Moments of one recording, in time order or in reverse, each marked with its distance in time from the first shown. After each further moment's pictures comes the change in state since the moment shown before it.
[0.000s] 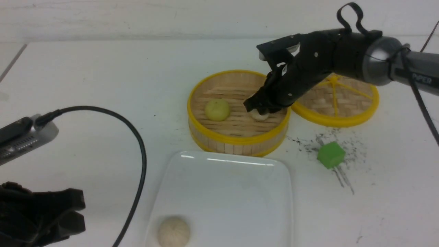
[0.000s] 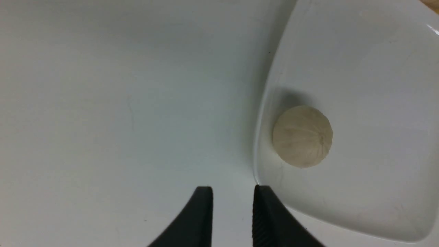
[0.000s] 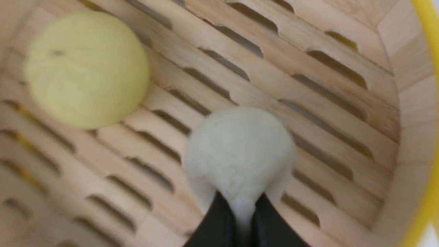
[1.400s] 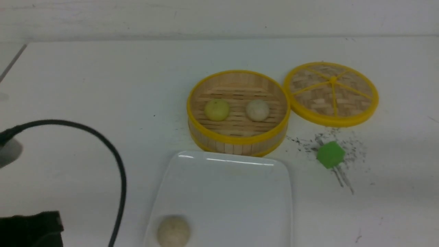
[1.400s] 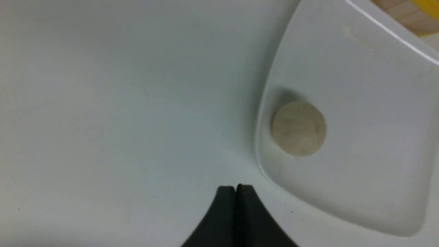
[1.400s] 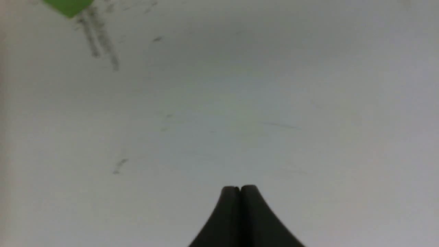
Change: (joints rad) right arm -0.367 -1.150 1.018 -0.095 0.215 0.346; left arm 0.000 -0.149 0.021 0.050 0.065 -0.086
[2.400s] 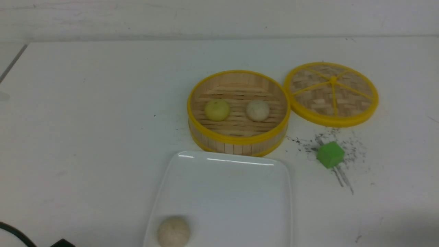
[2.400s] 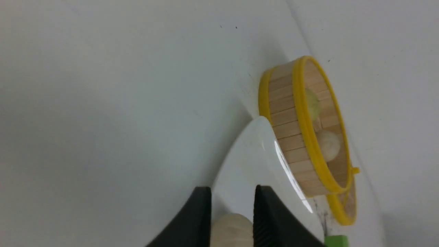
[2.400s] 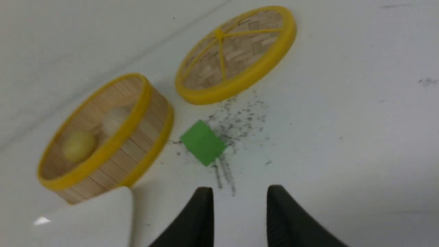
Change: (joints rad) right arm -0.003 -0.942 0.707 0.156 -0.606 0.184; left arm 0.000 -0.726 0.648 -0.172 -0.595 -0.384
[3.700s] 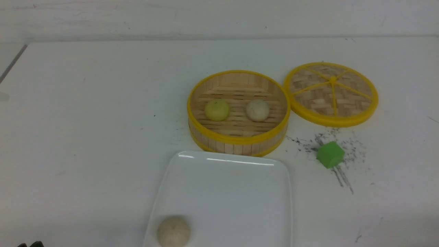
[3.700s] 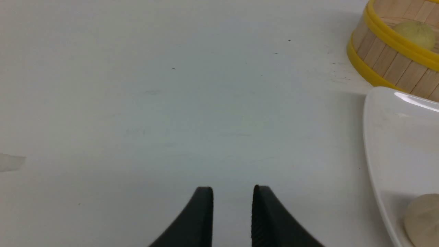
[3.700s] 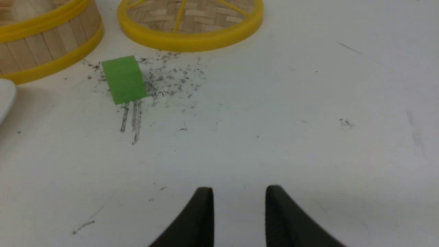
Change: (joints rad) right arm 0.000 0.000 -0.008 -0.300 0.121 -0.307; left arm 0.000 0.000 -0.004 0.446 -0.006 0.481
